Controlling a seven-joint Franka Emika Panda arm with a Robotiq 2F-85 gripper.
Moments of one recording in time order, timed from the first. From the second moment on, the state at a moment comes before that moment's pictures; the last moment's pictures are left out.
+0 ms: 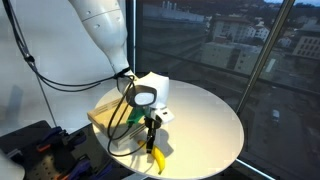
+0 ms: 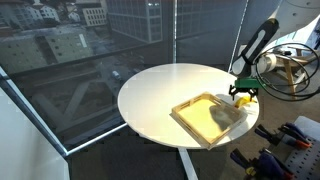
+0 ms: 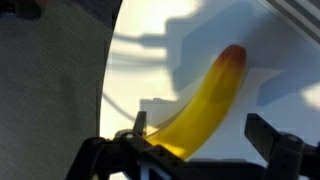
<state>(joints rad) -0.09 0.58 -0.30 -2.24 0.09 2.66 0.55</state>
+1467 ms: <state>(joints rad) -0.09 0.63 -0.30 -2.21 0.10 2.66 0.54</state>
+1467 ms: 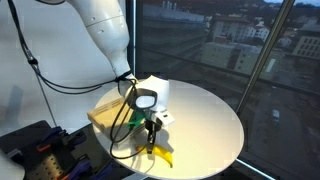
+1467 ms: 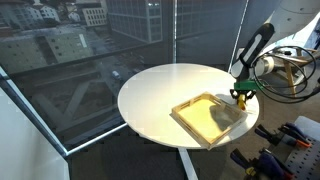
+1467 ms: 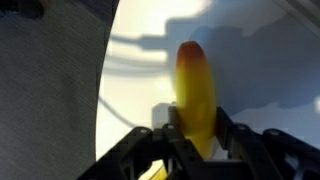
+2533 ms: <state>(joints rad) -0.12 0.54 -0.29 -2.23 0.10 2.64 0.37</state>
